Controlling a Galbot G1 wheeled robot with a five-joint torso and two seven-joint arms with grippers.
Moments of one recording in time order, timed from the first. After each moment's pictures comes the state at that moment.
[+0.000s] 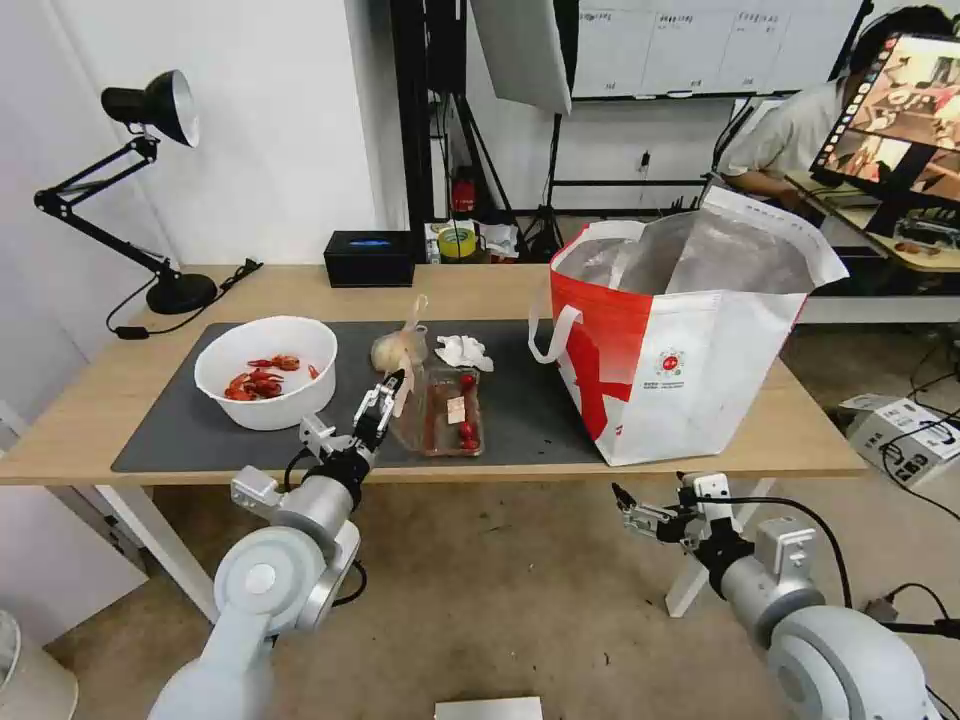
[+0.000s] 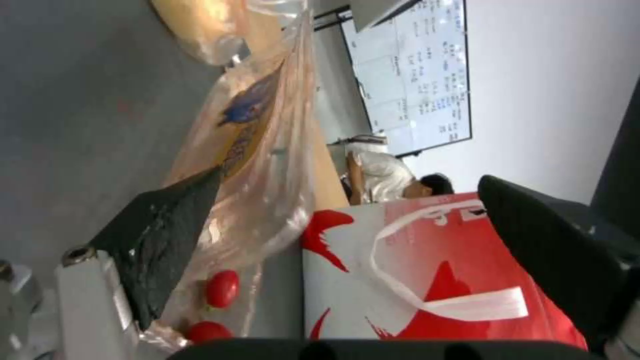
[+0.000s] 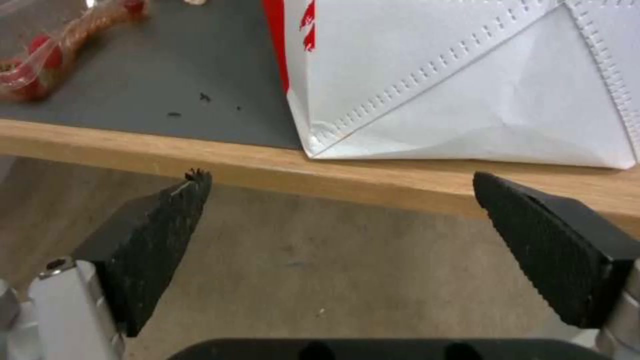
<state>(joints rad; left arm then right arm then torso) 1.22 -1.26 -0.37 -2.13 -1.57 0.12 -0.42 -1.57 1.16 0.61 2.29 0.42 -0.59 0.00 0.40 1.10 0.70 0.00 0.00</state>
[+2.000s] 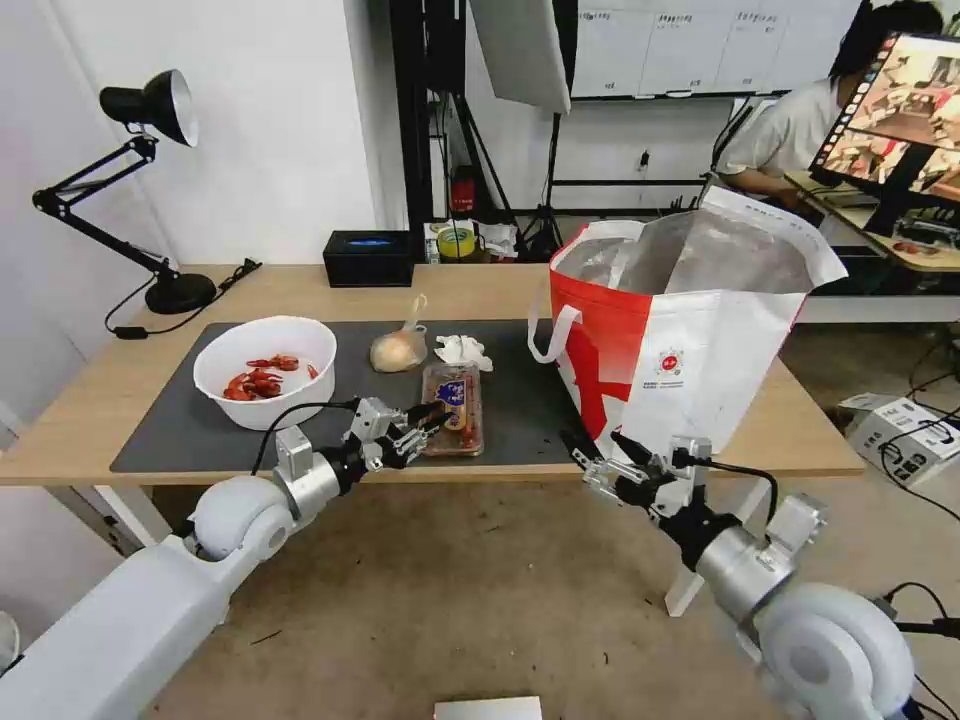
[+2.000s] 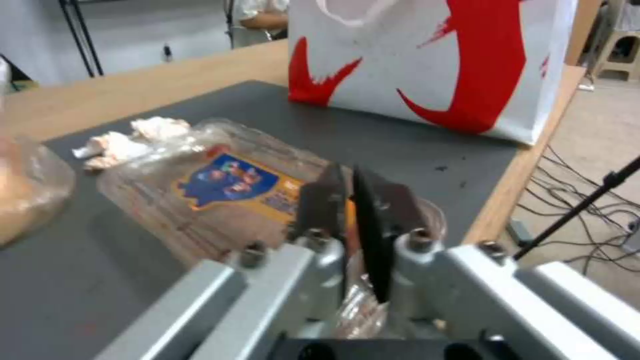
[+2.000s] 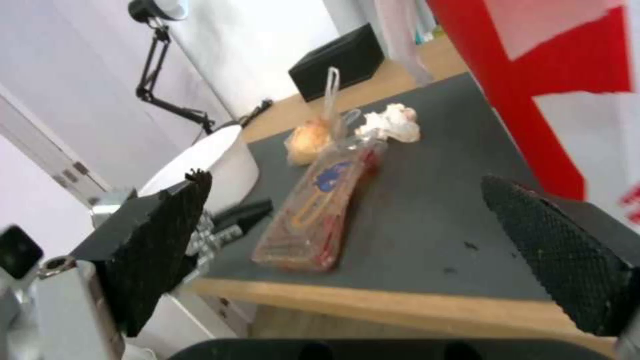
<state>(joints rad) 0.91 -0.80 -0.05 -1.78 -0.68 0.07 0.39 -1.41 1.12 0.51 2.27 0.98 -0.45 -0.03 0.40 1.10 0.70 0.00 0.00</state>
